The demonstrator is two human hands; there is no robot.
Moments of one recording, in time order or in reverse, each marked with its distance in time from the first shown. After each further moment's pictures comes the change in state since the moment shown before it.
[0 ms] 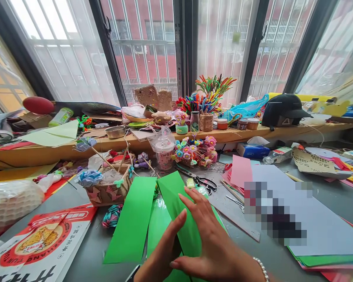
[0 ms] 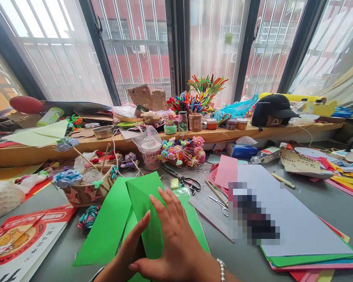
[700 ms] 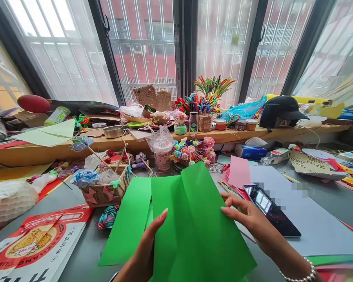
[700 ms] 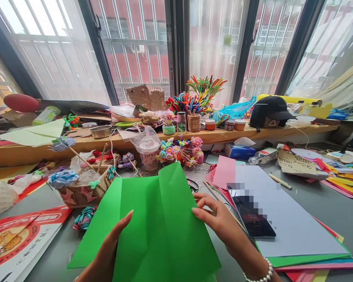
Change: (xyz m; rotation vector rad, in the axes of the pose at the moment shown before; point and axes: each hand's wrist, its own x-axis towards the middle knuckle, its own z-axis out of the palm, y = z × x) left_hand -0.018 0.033 0.006 -0.055 0.185 -0.191; right_hand -0.022 0.047 -0.059 0.650 0.136 0.581
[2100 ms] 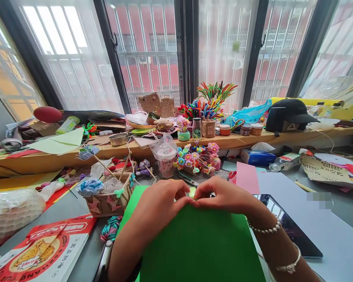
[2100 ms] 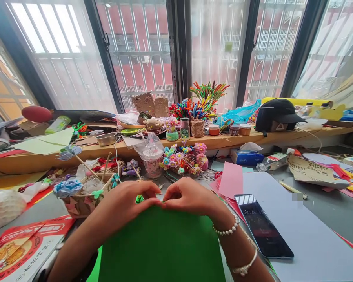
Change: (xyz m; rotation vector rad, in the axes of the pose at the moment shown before) left_hand -0.006 0.079 0.068 1.740 -0.027 0.926; right_hand 0.068 -0.075 0.027 -0.557 -0.507 -0.325
